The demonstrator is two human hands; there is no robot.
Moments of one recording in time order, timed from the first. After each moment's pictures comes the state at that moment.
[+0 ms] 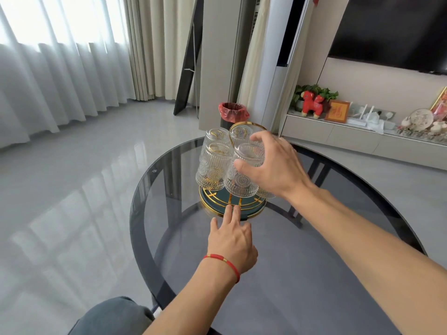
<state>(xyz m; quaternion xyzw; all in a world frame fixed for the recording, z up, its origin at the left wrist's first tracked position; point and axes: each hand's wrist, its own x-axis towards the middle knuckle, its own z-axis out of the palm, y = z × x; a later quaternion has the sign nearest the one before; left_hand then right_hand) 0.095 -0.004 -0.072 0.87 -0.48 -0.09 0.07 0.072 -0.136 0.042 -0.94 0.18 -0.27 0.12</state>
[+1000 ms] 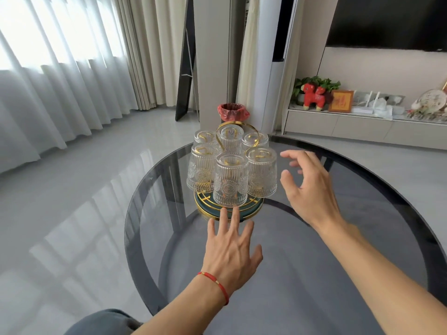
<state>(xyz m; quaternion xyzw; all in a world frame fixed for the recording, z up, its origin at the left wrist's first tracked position) 0.086 -0.011 -0.103 0.87 -0.49 0.03 0.06 0.008 -0.188 -0.017 -0.86 0.18 -0.42 0.21</state>
